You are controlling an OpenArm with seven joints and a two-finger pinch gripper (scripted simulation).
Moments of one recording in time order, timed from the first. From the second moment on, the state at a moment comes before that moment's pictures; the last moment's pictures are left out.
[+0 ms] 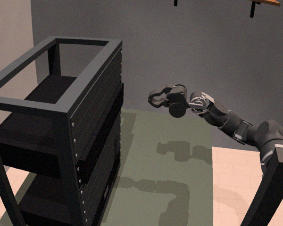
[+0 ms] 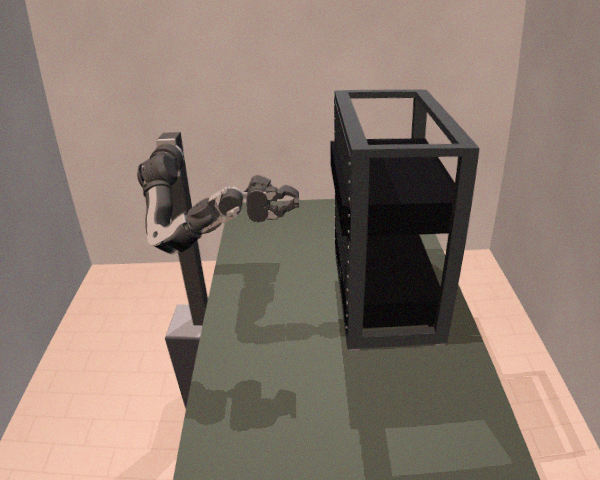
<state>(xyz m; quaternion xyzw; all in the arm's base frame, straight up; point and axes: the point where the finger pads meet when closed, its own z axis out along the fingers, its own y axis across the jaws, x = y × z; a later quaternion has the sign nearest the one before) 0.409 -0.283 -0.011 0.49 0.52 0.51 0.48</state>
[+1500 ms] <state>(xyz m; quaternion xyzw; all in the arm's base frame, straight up) 0.314 -0.295 -0.011 0.49 0.51 0.51 0.49</state>
